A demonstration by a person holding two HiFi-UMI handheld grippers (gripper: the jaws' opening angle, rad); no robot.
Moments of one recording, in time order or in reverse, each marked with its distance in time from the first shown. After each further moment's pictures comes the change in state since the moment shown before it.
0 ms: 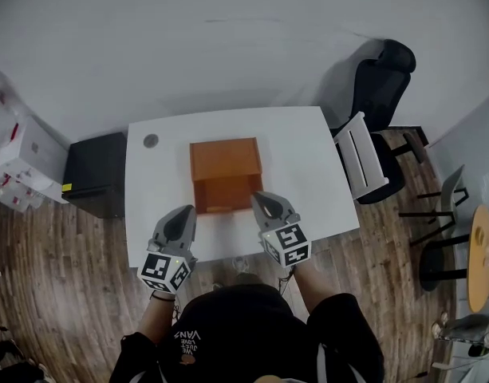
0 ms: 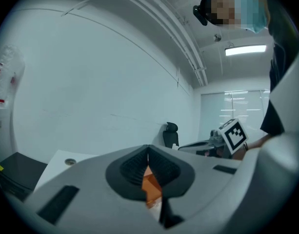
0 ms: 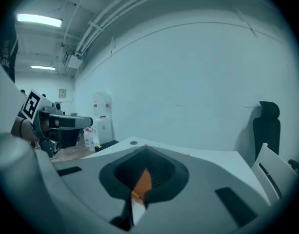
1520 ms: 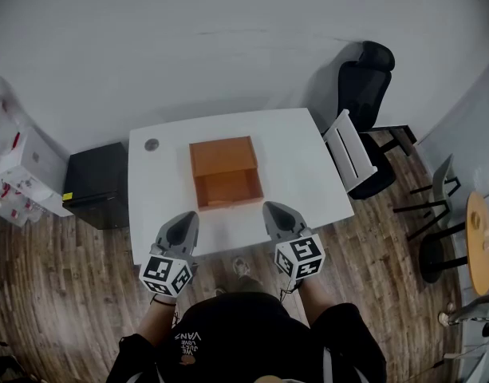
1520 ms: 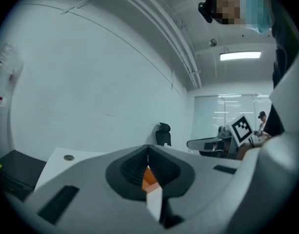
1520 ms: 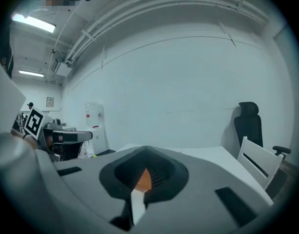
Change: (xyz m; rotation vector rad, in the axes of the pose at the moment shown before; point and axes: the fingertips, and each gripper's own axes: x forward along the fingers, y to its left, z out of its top) left arm -0.055 -0.028 -0.003 -0.008 0.000 -0.071; right arm -0.090 0.034 0.007 0.100 -0.081 -0.133
